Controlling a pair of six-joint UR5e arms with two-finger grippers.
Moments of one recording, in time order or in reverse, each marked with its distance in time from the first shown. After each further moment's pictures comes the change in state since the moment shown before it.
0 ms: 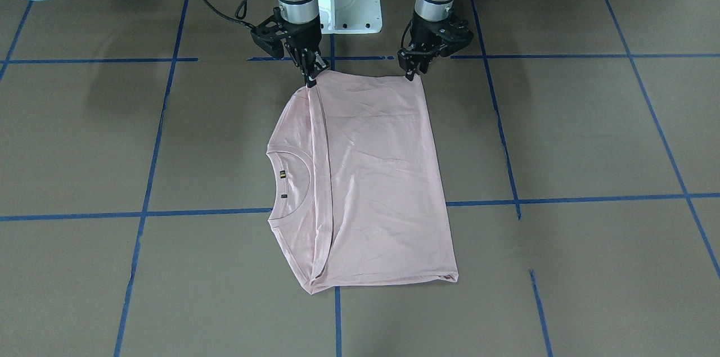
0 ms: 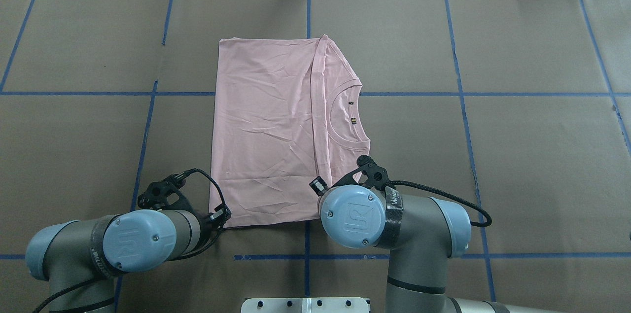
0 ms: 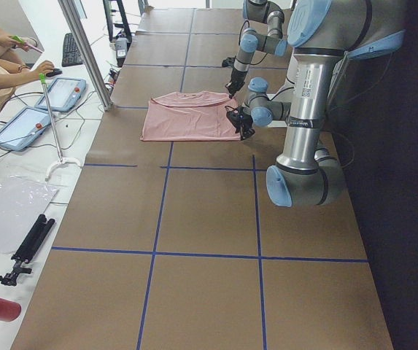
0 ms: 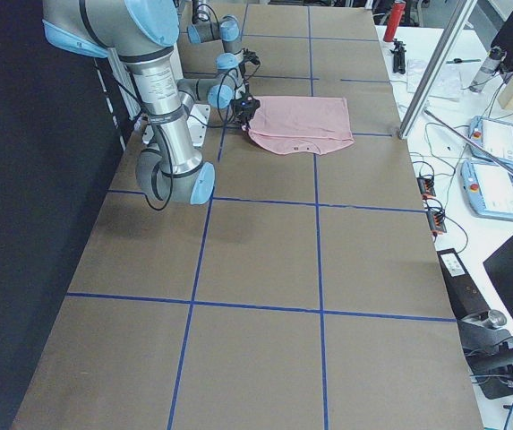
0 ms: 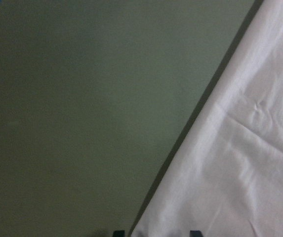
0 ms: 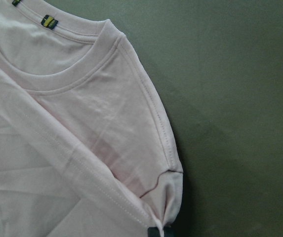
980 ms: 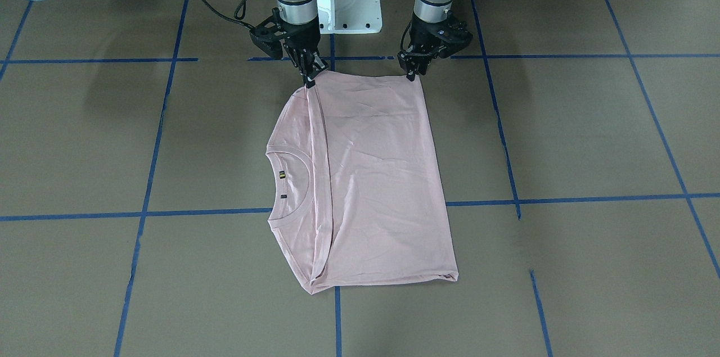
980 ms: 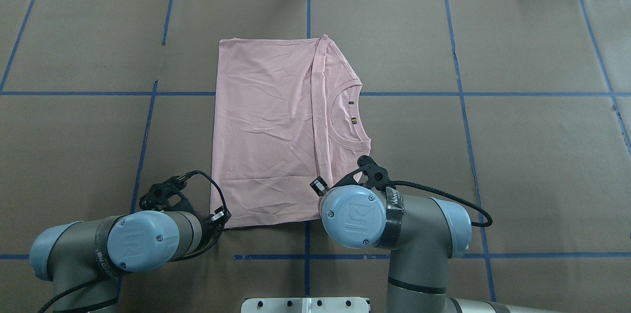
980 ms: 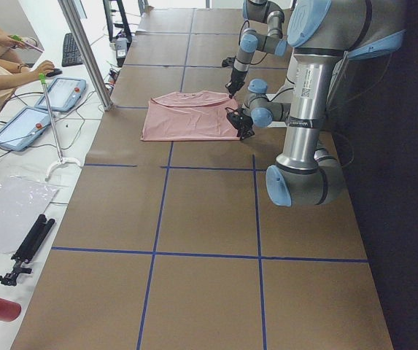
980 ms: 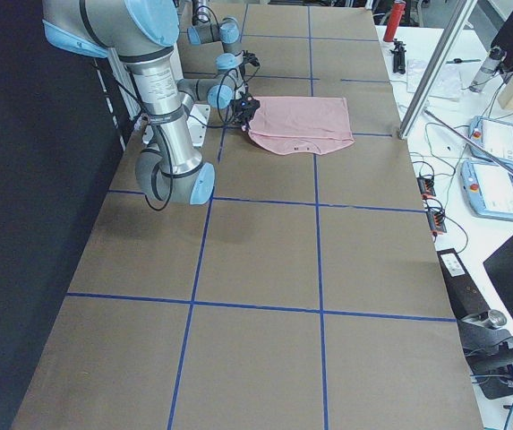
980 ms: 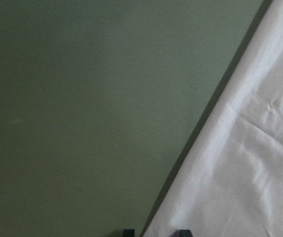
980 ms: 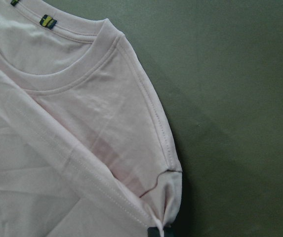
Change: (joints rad) left arm 0.003 -0.004 0.016 -0.001 -0.002 0.000; right arm 0.000 -0.001 0.001 -0.001 0.000 0.000
